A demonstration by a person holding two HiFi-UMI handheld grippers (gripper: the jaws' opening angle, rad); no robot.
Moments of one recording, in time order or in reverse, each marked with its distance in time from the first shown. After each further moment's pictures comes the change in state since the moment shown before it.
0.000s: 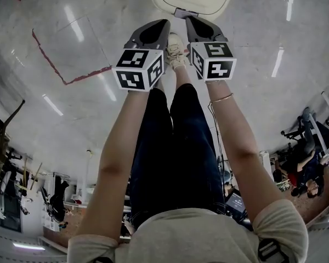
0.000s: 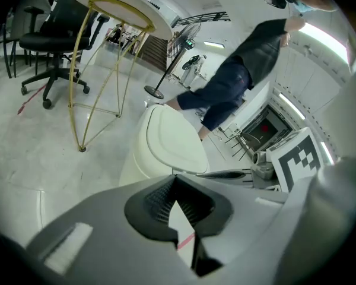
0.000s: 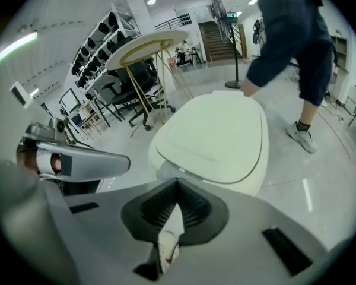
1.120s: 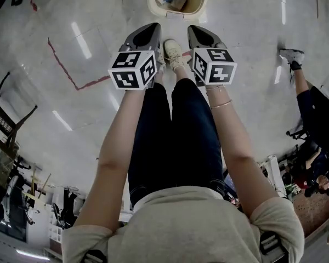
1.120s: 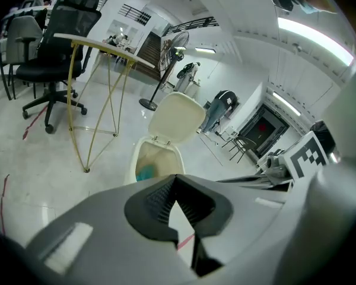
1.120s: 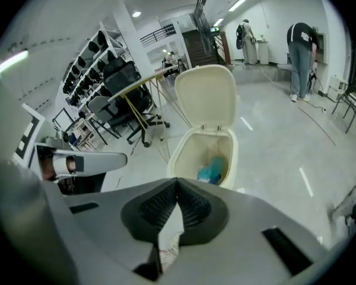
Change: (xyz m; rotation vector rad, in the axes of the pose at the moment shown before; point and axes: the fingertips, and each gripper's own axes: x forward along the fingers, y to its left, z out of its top) left arm -0.084 -0.065 0.066 0.073 -0.051 0.014; right arm -0.128 0.018 0.048 0.138 -0.080 -0.040
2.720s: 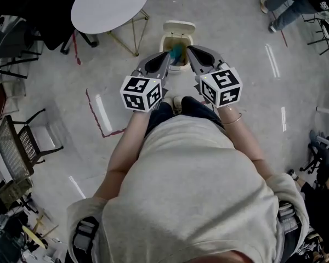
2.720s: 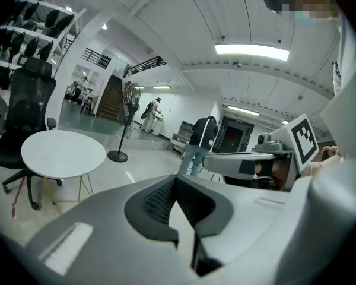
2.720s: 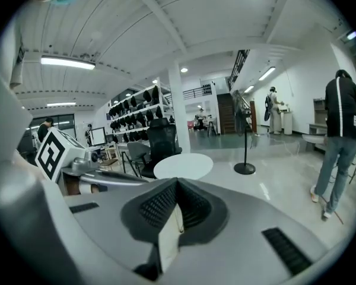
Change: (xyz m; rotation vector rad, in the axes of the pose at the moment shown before) left arm -0.204 -0.204 0.186 0.334 -0.326 -0.183; right arm -0.302 0.126 0.212 -0.335 -0.522 0.123
